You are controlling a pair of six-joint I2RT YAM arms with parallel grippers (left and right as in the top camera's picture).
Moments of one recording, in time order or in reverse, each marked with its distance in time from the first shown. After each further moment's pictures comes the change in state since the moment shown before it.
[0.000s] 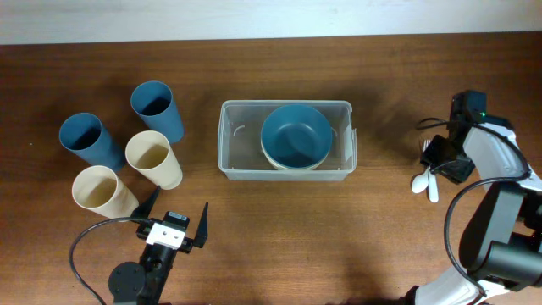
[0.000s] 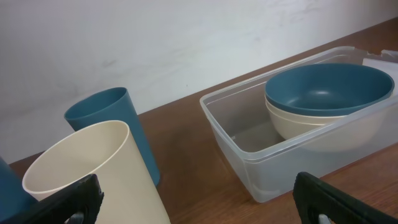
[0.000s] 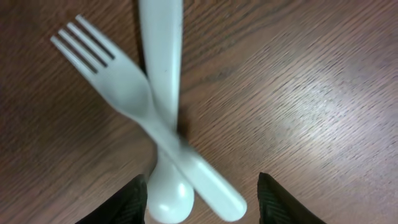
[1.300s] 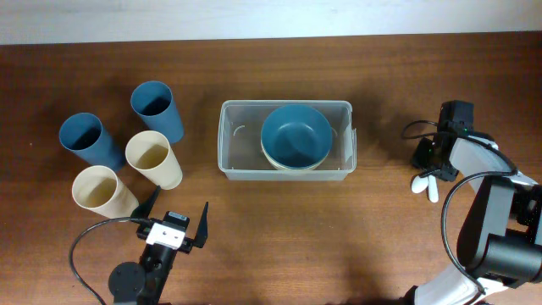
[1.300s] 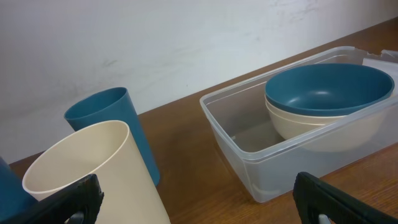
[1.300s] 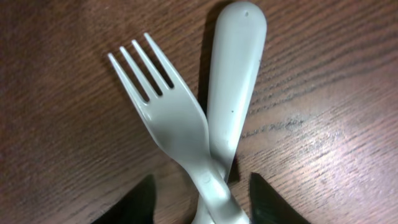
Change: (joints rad) left arm 0.000 0.000 0.000 0.000 0.000 0.000; right arm 0.037 0.013 -0.148 0.304 -0.026 -0.122
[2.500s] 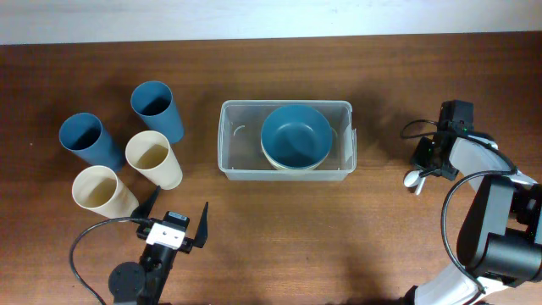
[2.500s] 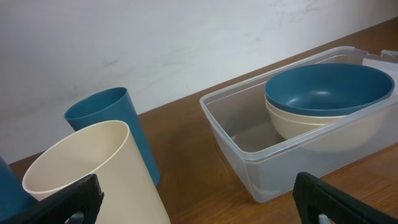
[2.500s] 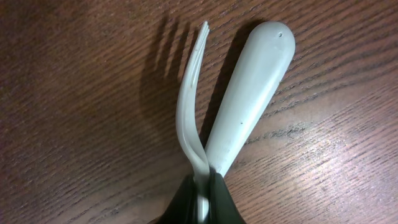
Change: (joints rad) left arm 0.000 0.000 0.000 0.000 0.000 0.000; right arm 0.000 0.007 0.002 0.009 0.000 -0.010
